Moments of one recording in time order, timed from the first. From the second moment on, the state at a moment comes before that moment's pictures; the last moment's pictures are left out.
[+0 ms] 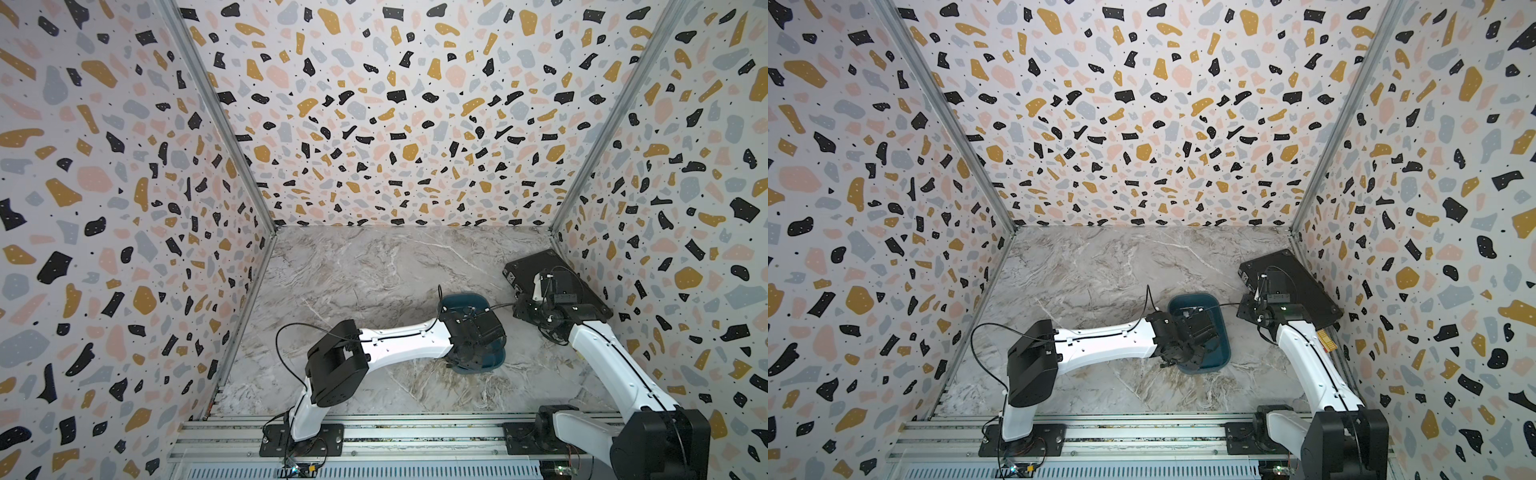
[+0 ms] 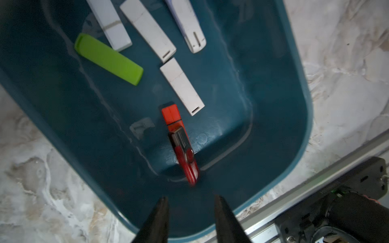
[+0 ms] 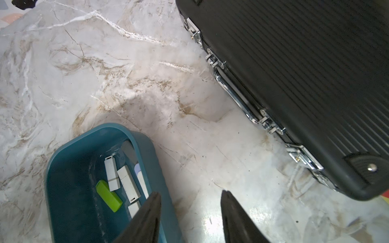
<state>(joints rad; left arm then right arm) -1.21 2.00 1.62 -0.84 -0.06 -0.79 0.07 1.13 0.82 -0.64 -0.05 0.40</state>
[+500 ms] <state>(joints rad) -0.90 1.10 1.11 -0.82 -0.55 -0.62 0.15 1.05 0.82 -0.58 0.06 0.35</state>
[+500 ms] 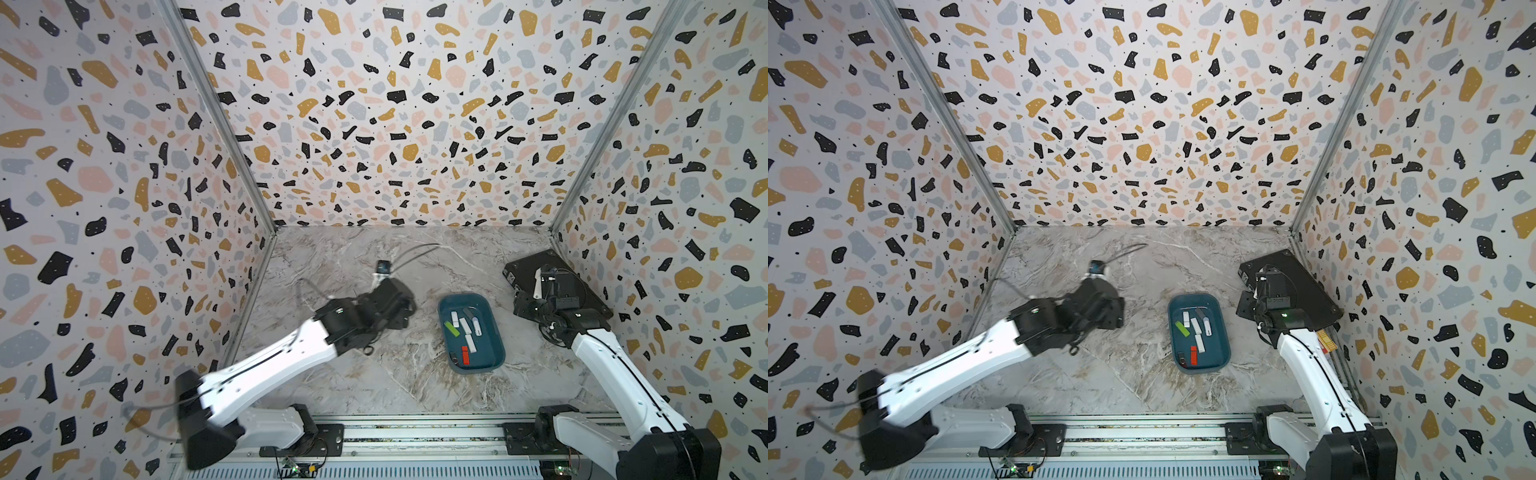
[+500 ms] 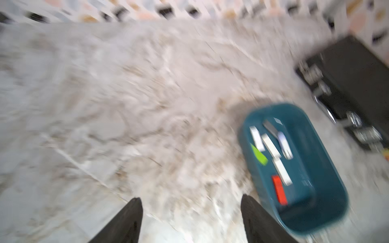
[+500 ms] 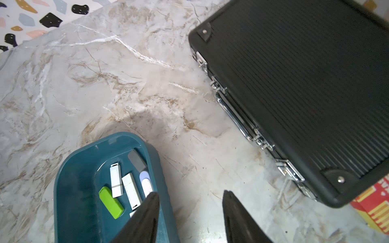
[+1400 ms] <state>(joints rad) -0.24 1.14 0.24 0.39 -0.60 -0.03 0.12 1.43 0.23 0.77 0.41 -0.06</state>
